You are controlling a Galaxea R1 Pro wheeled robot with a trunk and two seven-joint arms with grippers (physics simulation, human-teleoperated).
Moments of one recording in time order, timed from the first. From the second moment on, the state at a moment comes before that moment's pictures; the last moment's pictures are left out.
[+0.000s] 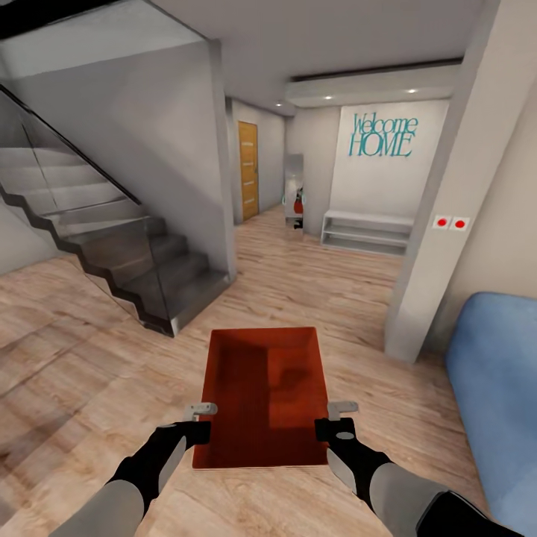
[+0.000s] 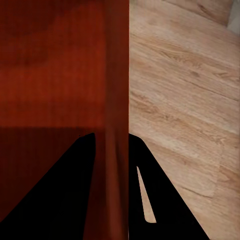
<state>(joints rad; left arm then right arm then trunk) -0.62 -0.04 0.00 -0.48 0.03 0.33 -0.02 -0.75 0.10 0.64 -0.14 -0.55 -0.05 -0.27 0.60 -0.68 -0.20</state>
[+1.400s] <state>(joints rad) -0.62 -0.04 0.00 -0.48 0.03 0.33 -0.02 -0.75 0.10 0.64 -0.14 -0.55 -0.05 -0.28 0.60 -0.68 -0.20</state>
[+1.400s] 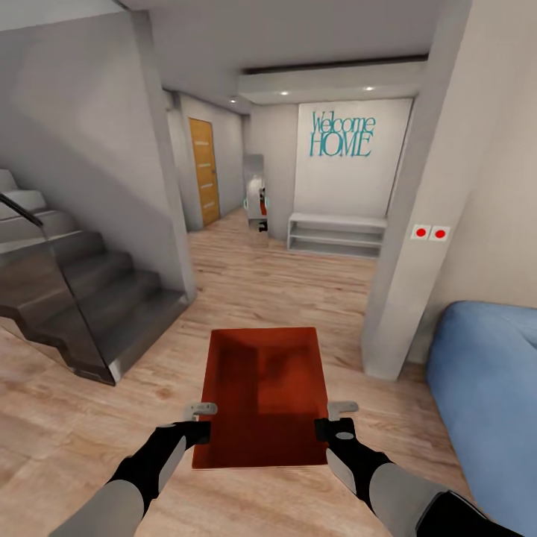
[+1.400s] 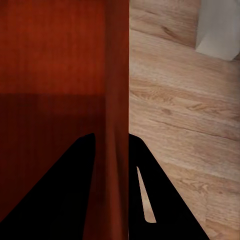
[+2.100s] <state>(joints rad) -0.62 -0.04 0.00 -0.48 0.03 0.33 -0.02 -0.75 0.10 0.64 -0.14 -0.55 -0.05 -0.28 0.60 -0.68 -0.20</state>
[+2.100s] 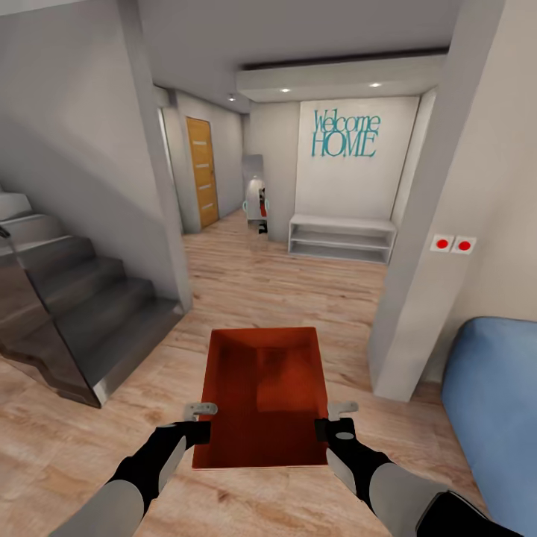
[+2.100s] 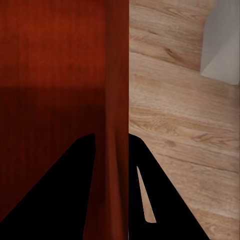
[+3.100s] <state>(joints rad) -0.62 -0.04 -0.01 -0.48 0.03 0.33 -0.02 -0.75 0.10 0.64 -0.14 -0.55 -0.05 -0.27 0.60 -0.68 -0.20</state>
